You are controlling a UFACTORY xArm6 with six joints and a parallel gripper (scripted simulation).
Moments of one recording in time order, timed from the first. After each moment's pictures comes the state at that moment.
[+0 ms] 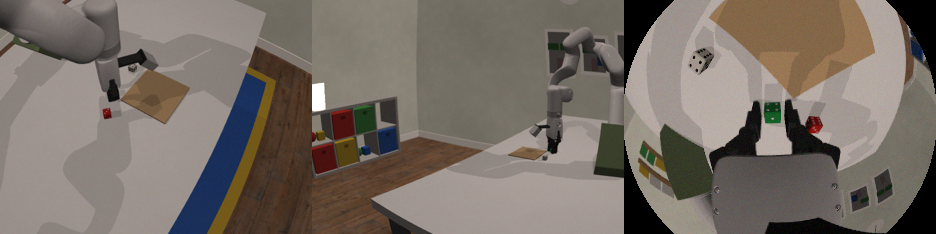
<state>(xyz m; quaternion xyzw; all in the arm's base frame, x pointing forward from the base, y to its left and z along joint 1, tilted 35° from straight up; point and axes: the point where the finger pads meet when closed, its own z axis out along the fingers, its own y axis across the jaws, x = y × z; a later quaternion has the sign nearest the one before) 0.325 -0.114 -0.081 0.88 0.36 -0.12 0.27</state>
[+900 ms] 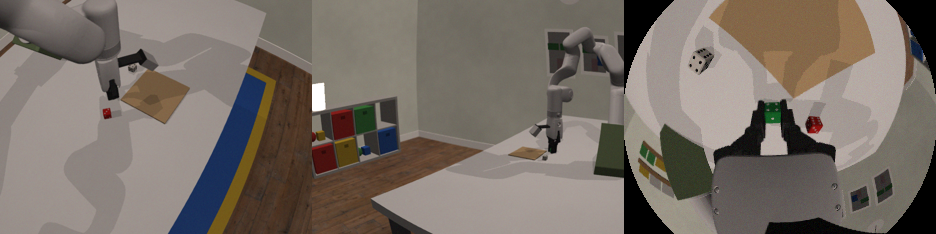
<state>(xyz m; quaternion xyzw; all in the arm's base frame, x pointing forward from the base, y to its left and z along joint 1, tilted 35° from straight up) 0.325 -0.114 -0.081 0.88 0.36 -0.12 0.27</state>
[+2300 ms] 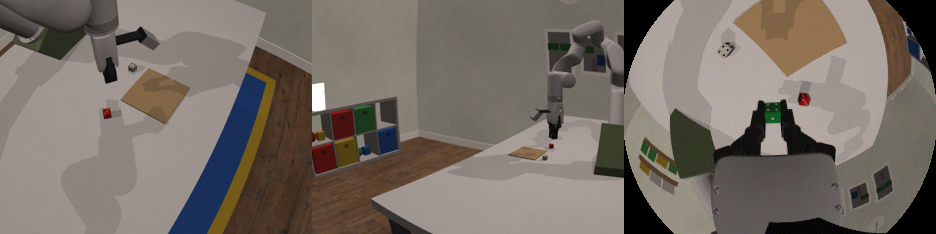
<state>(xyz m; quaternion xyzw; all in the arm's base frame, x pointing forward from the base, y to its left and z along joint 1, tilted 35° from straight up) 0.327 -0.072 -0.024 0.89 0.36 -0.12 0.27</state>
